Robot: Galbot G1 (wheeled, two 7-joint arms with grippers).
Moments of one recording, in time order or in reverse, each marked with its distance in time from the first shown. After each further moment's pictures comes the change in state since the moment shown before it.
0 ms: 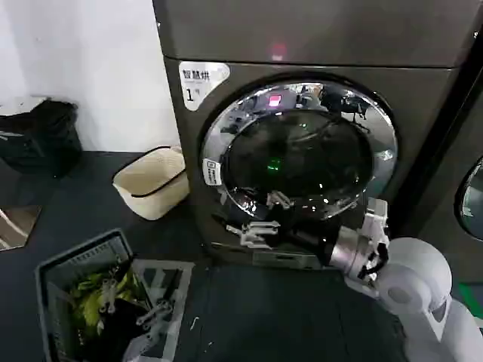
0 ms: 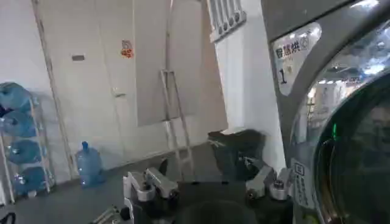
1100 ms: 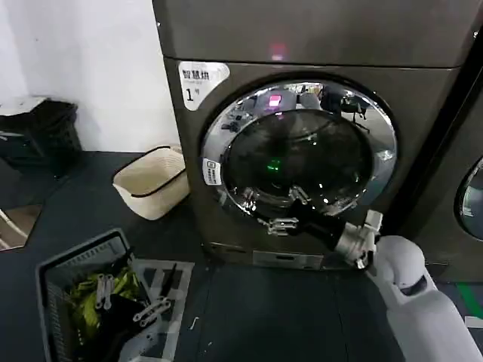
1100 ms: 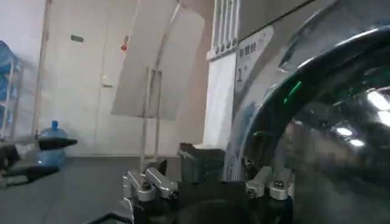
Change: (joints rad) left arm 0.001 0.005 -0.008 -0.037 -0.020 0.004 0.000; right arm 0.080 0.028 -0.070 -0.487 -0.267 0.445 -0.321
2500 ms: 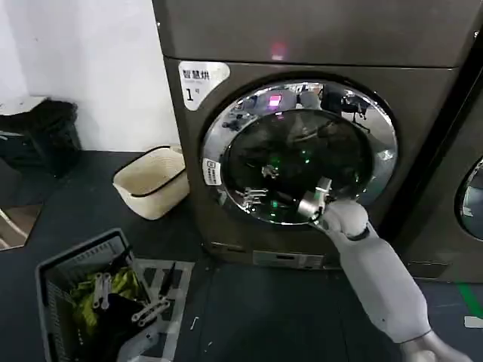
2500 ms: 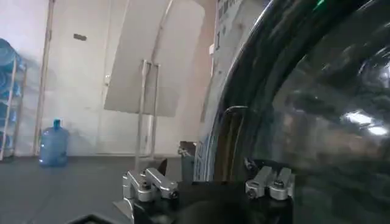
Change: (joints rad) left arm 0.009 -0.009 -0.006 -0.023 0.002 0.005 0.003; right arm 0.313 0.146 -0.232 -0.343 -0.046 0.082 0.057
